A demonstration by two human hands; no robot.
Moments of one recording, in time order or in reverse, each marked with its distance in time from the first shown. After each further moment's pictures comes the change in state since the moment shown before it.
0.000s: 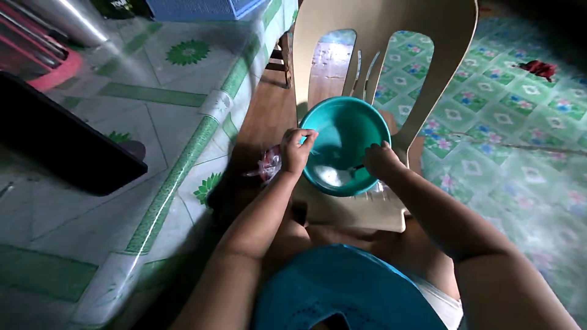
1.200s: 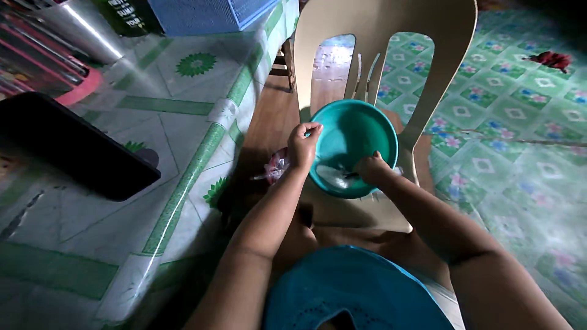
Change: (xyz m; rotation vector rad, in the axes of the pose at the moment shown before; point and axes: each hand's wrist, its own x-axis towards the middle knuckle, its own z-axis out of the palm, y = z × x) left_hand 0.024 0.030 0.004 -0.095 -0.053 -0.339; right_hand 0.017 -0.024 0.022 0.186 -0.015 -0.060
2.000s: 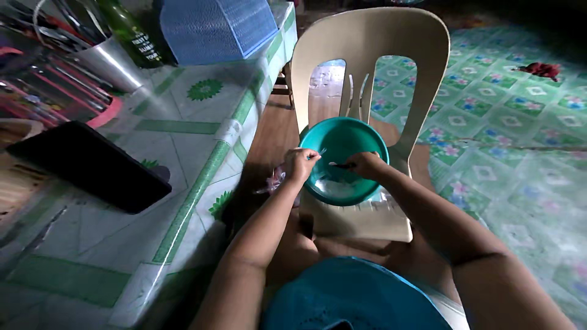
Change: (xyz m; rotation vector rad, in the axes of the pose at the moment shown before) left_hand 0.002 -0.028 -0.011 0.479 -0.288 0.132; right_hand 0.012 0.020 -0.038 0.408 0.208 -0.016
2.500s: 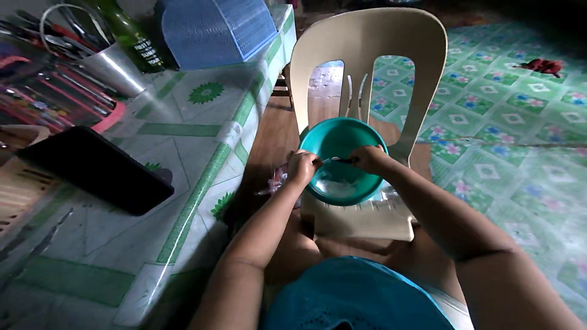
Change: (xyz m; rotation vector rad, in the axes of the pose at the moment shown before) left_hand -0.005 -0.001 0.000 0.165 -0.090 0.195; right_hand 0.000 0.008 -0.015 -0.010 0.089 -0.042
